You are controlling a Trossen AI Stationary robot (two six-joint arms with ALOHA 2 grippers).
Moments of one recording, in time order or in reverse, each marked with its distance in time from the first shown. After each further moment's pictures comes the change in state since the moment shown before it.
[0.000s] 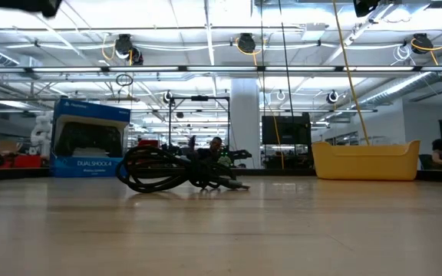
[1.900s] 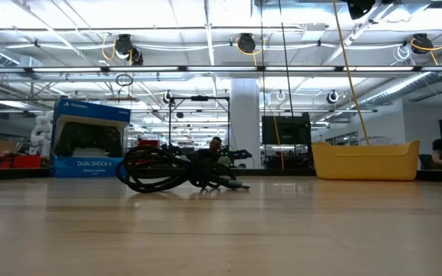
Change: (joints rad) left arm 0.222 -0.930 -0.558 0.832 -0.456 0.329; right arm 0.000 0.059 0.000 0.031 0.000 0.003
